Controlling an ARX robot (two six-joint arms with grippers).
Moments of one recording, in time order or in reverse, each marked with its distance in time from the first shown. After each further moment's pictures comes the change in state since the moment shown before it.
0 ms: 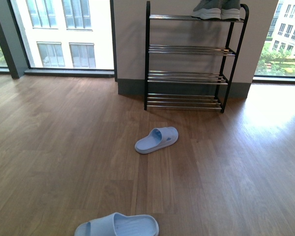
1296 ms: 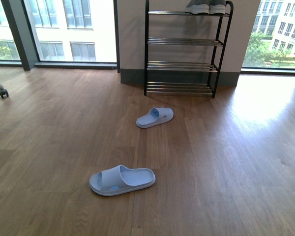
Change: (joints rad) left arm 0.000 0.000 0.000 0.000 0.001 0.000; right arm 0.000 0.000 0.000 0.000 0.000 0.000
